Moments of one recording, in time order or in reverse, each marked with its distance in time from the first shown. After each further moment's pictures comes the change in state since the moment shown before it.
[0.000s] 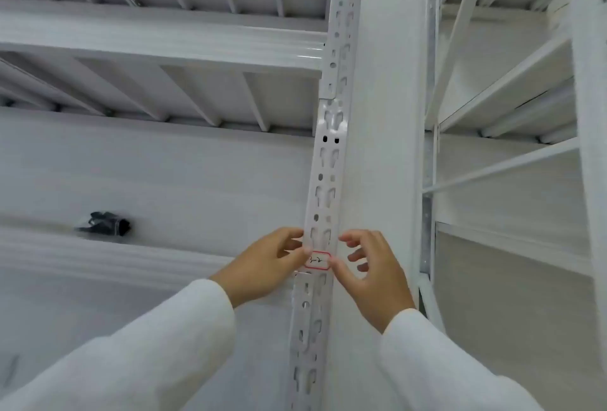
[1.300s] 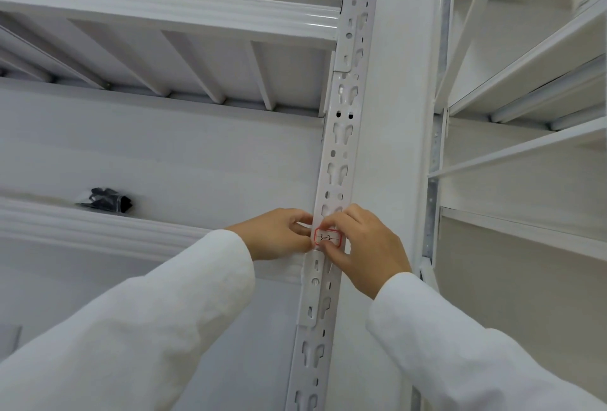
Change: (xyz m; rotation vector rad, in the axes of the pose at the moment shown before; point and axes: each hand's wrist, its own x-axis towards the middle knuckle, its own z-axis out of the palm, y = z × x) left_hand 0.010 0.009 -0.014 0.064 -0.203 -0.114; right_hand 0.013 -0.017 0.016 -0.485 -0.059 -0.289
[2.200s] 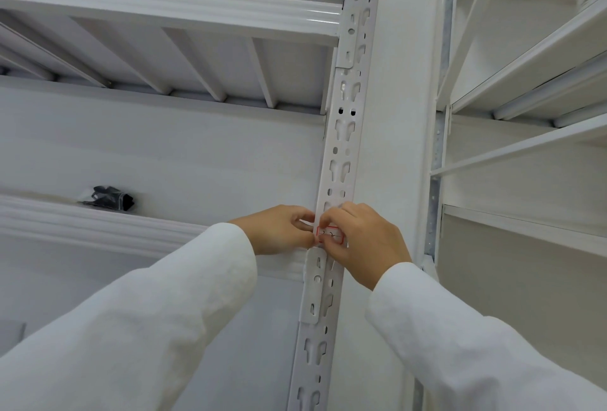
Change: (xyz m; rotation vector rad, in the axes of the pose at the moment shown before) left_hand 0.003 -0.001 -0.003 0.045 -0.018 -0.014; right_hand 0.007 -0.002 -0.002 -0.082 -0.070 -0.046
